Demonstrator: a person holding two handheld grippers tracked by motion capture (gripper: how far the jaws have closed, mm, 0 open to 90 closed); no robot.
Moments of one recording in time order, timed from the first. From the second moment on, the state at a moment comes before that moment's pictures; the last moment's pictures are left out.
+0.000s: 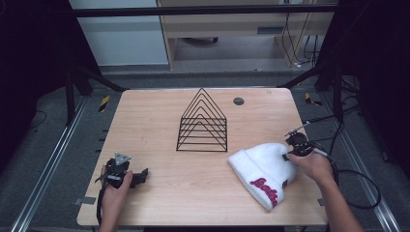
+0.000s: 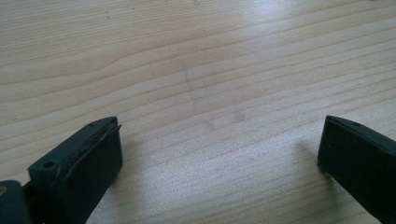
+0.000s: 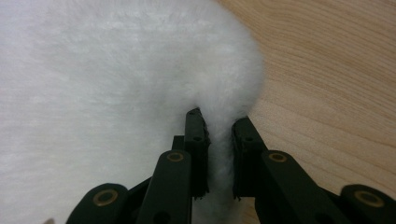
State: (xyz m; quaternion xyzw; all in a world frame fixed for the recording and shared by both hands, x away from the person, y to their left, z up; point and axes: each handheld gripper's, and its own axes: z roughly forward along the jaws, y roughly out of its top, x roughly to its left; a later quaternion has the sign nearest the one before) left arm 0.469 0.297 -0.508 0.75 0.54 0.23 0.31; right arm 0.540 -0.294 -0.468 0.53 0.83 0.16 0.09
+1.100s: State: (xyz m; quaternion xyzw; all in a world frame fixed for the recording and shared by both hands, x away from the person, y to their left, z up) left arm 0.469 0.297 -0.508 0.75 0.54 0.23 0.31; right arm 0.522 -0.256 -0.386 0.45 0.86 0.20 0.17
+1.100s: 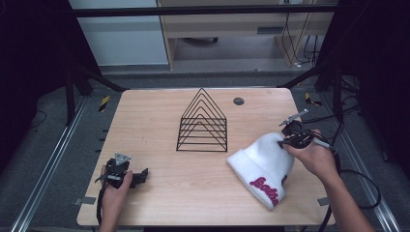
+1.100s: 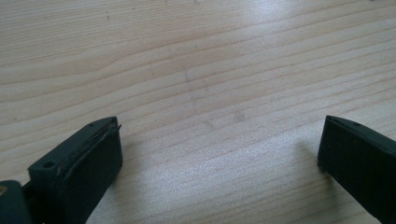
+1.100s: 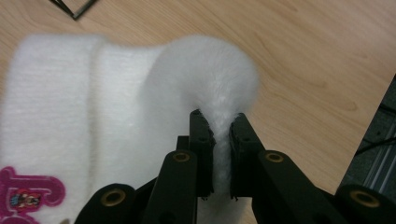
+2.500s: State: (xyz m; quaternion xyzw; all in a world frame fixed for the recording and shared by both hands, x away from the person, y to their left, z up) left arm 0.469 0.297 -0.508 0.75 0.54 0.23 0.31; right arm 0.497 -0.194 -0.258 0.32 0.87 0.29 0.23
